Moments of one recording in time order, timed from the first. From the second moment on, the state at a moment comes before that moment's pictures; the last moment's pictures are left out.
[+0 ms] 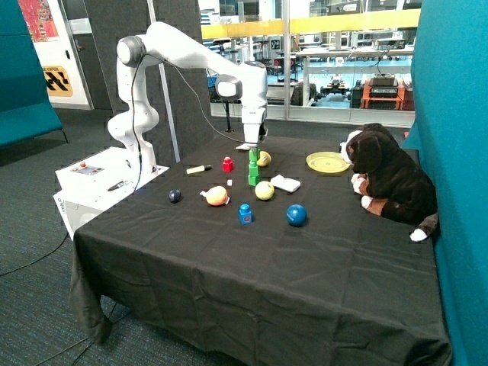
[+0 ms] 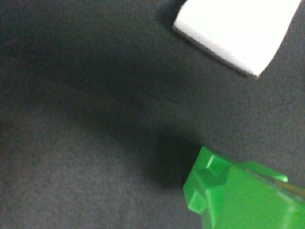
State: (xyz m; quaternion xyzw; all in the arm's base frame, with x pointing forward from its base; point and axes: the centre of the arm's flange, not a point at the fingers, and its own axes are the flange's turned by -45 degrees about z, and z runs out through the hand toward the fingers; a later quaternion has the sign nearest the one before) arm 0.603 -0.025 0.407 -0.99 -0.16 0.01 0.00
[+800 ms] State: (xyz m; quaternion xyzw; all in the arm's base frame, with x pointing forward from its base) arm 0.589 -0.027 0.407 -0.99 -0.17 0.00 0.00
